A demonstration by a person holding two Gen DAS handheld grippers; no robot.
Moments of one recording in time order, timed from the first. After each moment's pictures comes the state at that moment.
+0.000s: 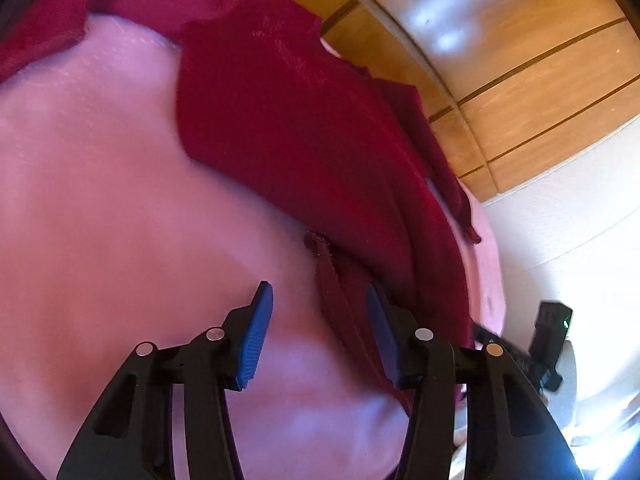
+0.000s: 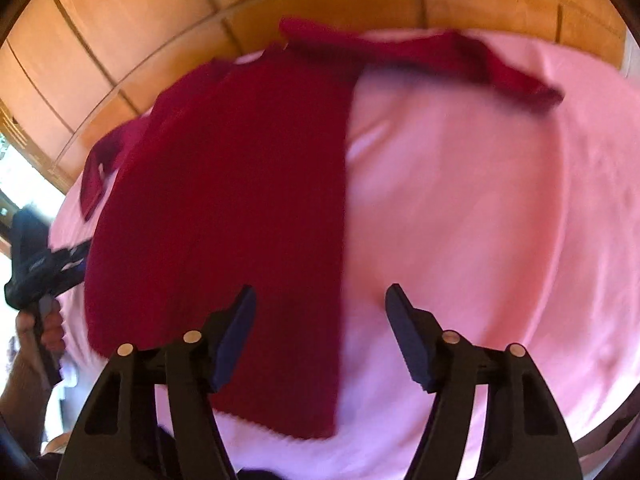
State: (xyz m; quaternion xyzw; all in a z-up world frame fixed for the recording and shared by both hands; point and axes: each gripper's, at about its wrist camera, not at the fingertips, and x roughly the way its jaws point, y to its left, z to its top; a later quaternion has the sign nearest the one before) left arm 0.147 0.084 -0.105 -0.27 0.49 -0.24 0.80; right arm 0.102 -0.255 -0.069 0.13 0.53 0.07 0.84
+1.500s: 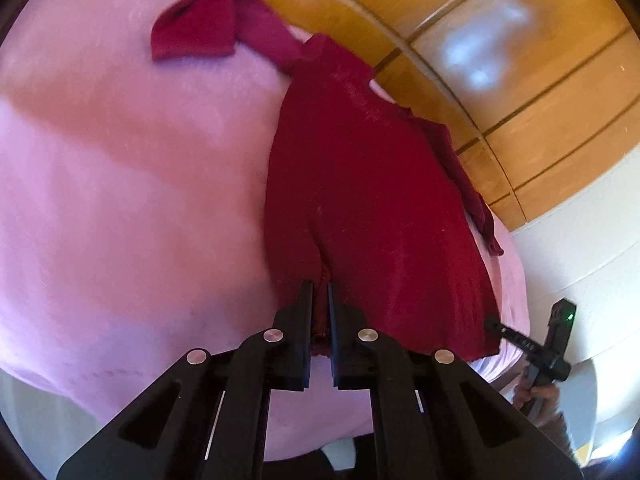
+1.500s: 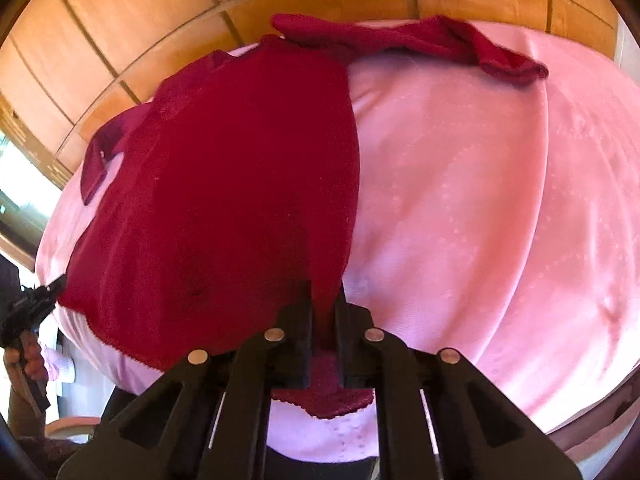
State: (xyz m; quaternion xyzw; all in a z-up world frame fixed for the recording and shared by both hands) left arm 0.081 0.177 -0.102 -0.27 0.45 -0.15 0.84; right arm 0.072 -0.268 -0.061 0.13 0.51 0.07 0.85
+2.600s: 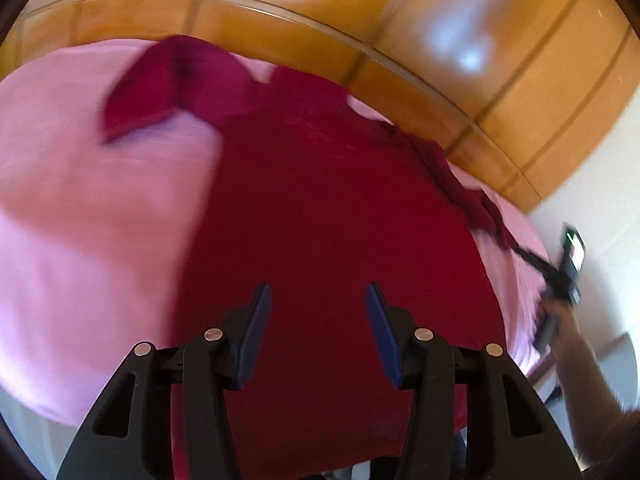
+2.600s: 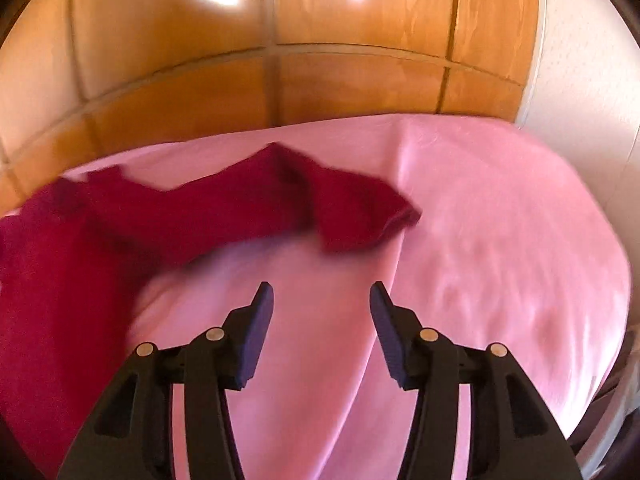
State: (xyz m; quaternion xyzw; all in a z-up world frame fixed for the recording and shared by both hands) left arm 0.134 0.137 -0.075 -0.18 0.43 -0.15 0.87; right arm 0.204 -0.395 -0.051 0.05 0.42 -0.17 0.89
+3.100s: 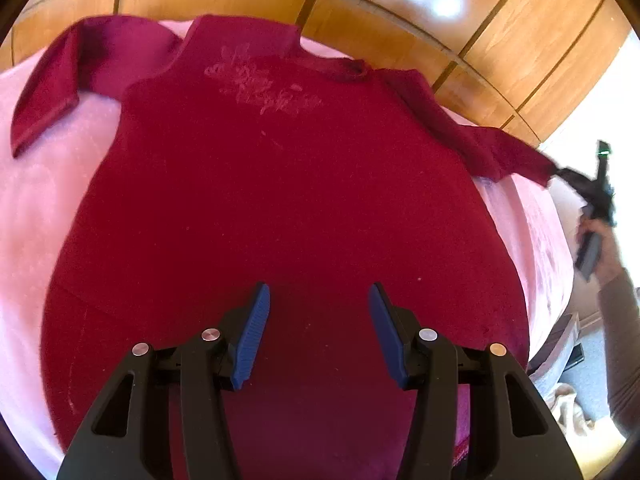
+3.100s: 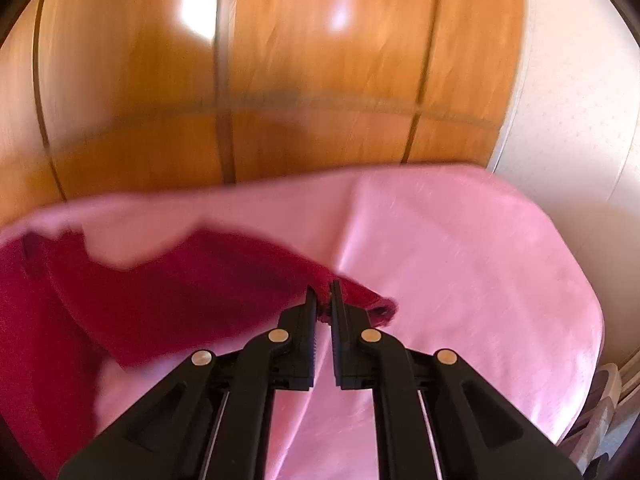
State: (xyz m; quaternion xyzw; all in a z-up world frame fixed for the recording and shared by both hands) left arm 0.177 0.074 -0.113 -0.12 0.48 -0.18 0.85; right arm 0.215 -0.462 0.033 0.06 0.35 -0.20 0.91
